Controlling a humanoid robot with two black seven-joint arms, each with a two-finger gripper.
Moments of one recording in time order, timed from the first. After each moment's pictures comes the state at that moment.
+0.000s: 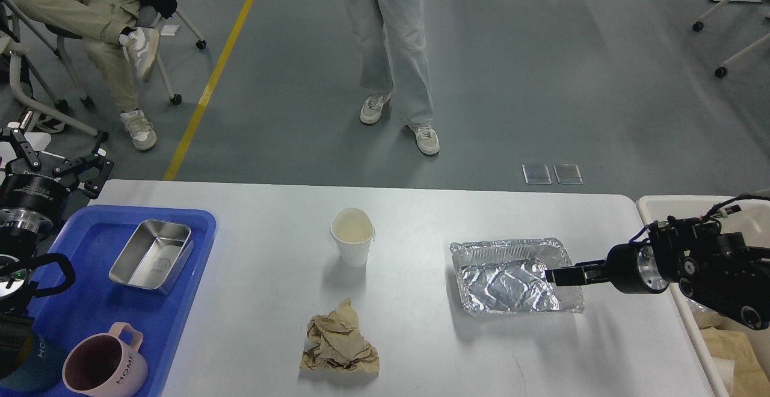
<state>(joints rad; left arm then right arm) -0.51 0.39 -1.34 -0.53 -0.11 -0.61 -0.06 0.90 -0.63 -0.14 0.93 -1.31 0.26 0.35</state>
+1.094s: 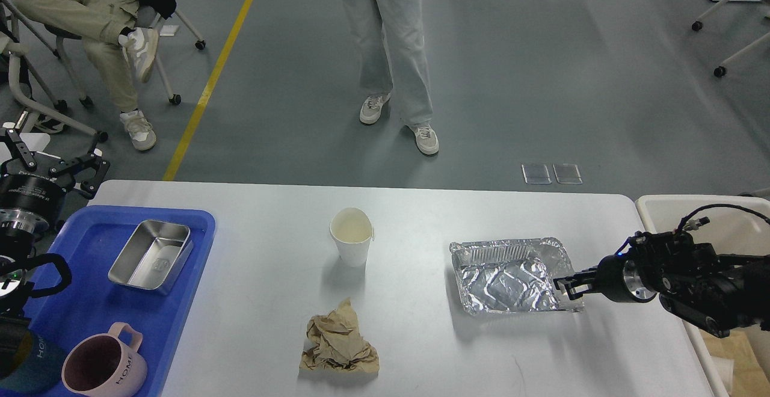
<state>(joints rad) -0.50 0.39 -1.34 -0.53 -0.11 -0.61 -0.06 0.90 -0.47 -0.36 0.72 -1.29 0.13 0.38</state>
